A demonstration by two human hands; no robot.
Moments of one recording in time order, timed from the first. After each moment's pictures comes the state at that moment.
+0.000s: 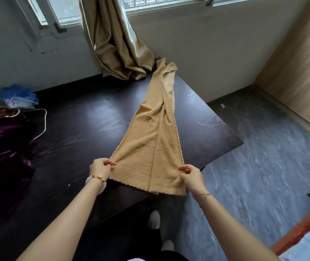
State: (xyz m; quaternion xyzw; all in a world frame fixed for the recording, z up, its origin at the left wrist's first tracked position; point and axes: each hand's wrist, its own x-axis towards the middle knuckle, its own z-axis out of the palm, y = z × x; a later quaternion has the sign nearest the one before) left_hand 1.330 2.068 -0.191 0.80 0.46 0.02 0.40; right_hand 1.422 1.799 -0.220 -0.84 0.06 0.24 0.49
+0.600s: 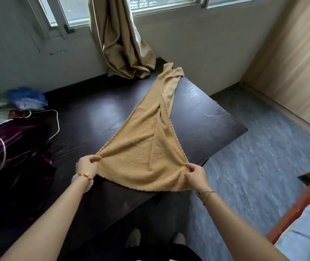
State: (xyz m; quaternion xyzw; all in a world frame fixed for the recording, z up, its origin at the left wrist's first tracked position) left_hand 1.264 2.161 -0.182 0.80 0.45 0.06 0.40; right_hand 1.352 1.846 -0.215 -0.86 0.11 0.20 0.46
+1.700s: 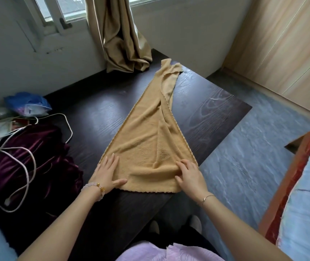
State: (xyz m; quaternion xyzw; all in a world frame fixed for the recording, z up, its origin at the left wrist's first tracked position) left_hand 1.221 2.257 -0.224 0.96 0.03 -0.23 0.14; right_hand 1.248 1.958 -0.212 -0.97 -0.10 0.14 0.15
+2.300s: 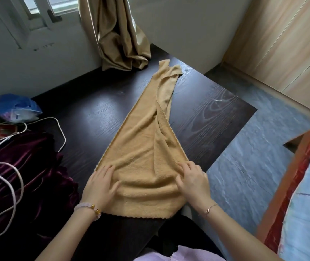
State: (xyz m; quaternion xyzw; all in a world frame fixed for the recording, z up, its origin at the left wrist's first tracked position) left_hand 1.220 2.251 -0.207 0.98 0.04 -0.08 0.15; right_hand 1.263 1.980 -0.197 -0.99 -0.05 0.04 0.15
